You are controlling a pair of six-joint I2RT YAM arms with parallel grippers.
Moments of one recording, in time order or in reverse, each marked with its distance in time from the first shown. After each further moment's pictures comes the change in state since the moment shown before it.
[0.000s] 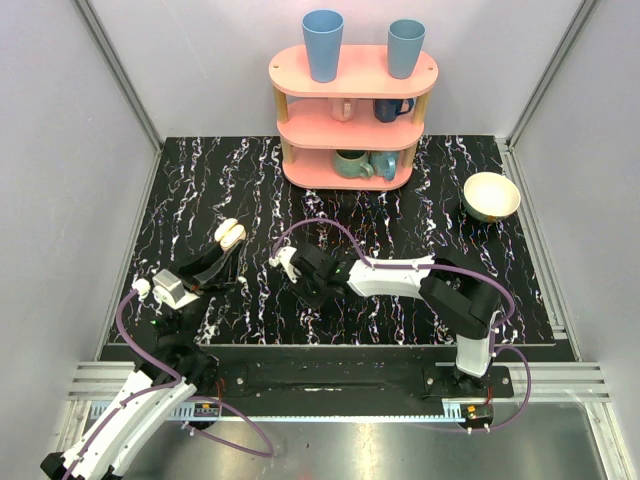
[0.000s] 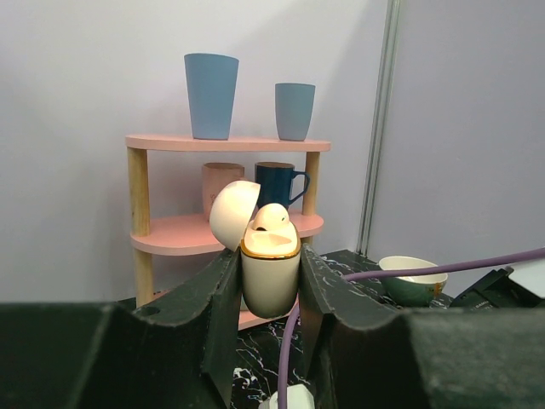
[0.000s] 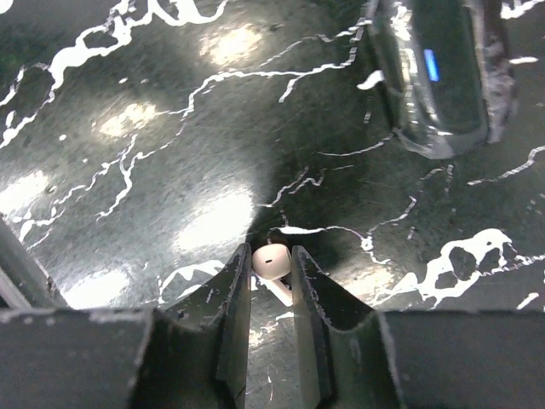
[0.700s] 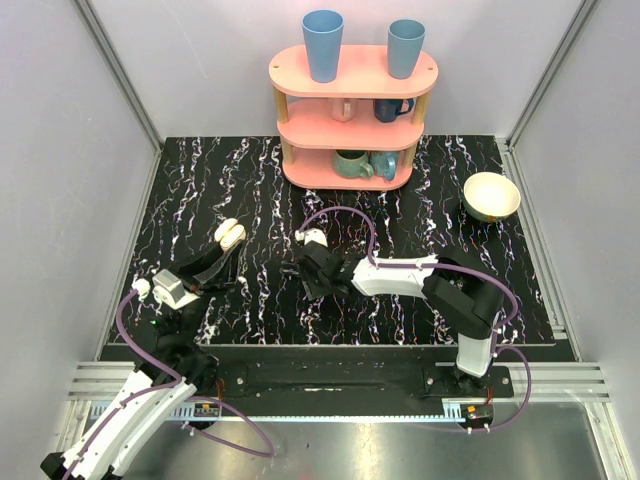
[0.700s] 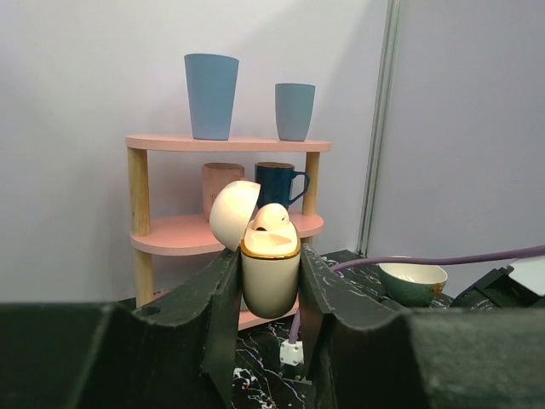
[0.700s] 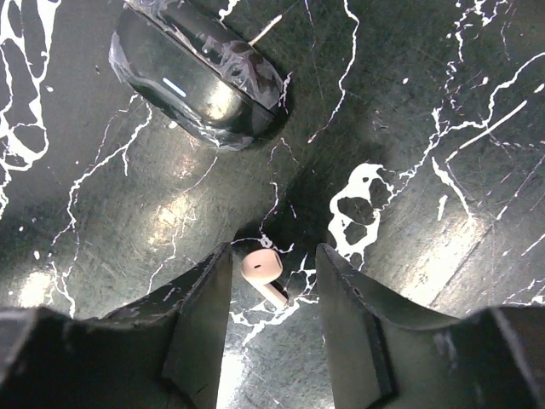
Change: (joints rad) left arm 0.000 0.000 0.000 0.000 0.000 0.000; right arm -0.024 -0.017 -0.034 0.026 0.307 0.502
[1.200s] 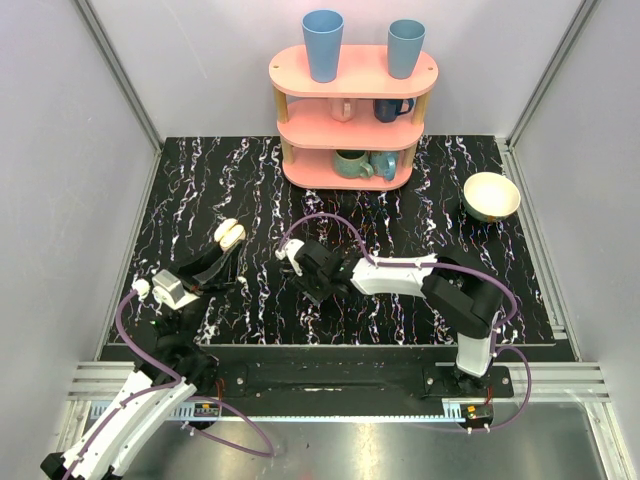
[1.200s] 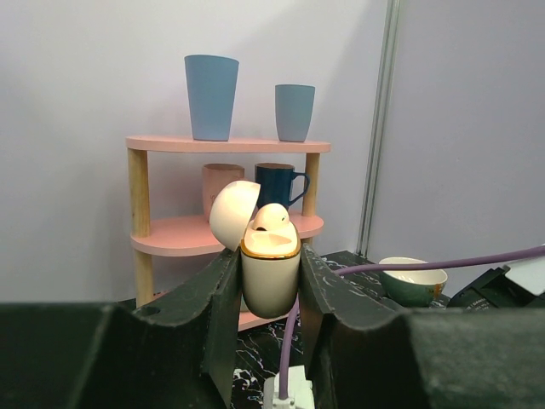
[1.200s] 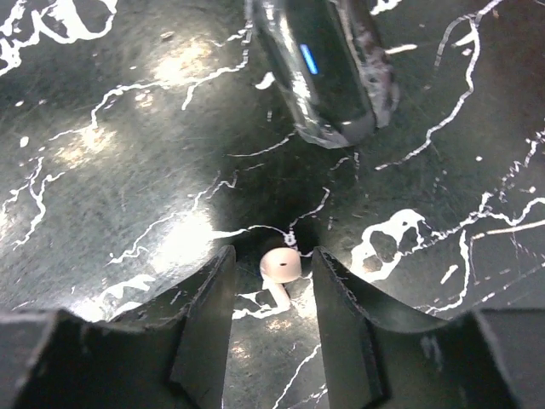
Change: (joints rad) left arm 0.000 -0.002 0.000 0.000 0.000 0.000; right arm -0.003 0.002 0.007 0.002 -0.144 -0.459
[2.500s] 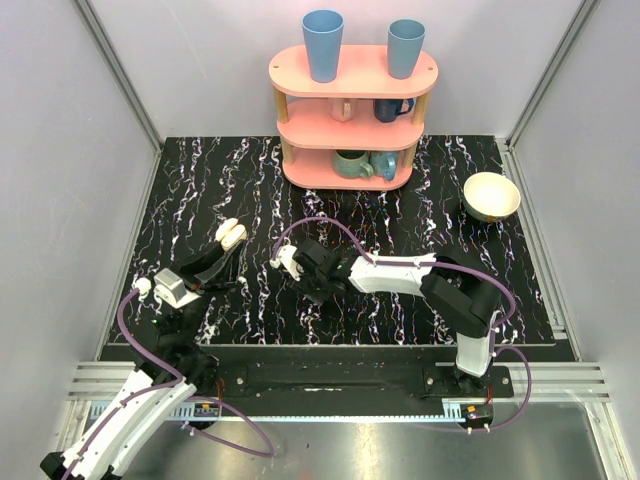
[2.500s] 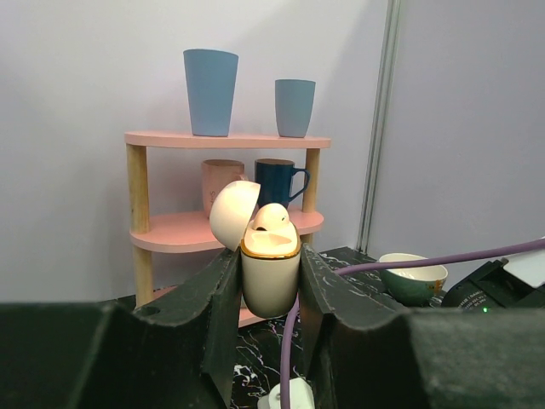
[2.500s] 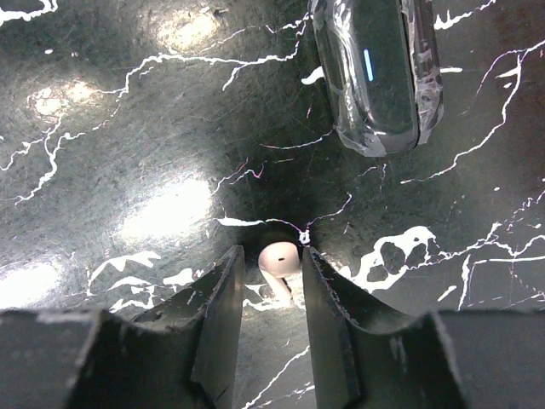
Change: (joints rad) left arm 0.000 0.010 0.000 0.000 0.001 0.000; right arm 0.000 0.015 0.036 -0.057 -0.096 -0.182
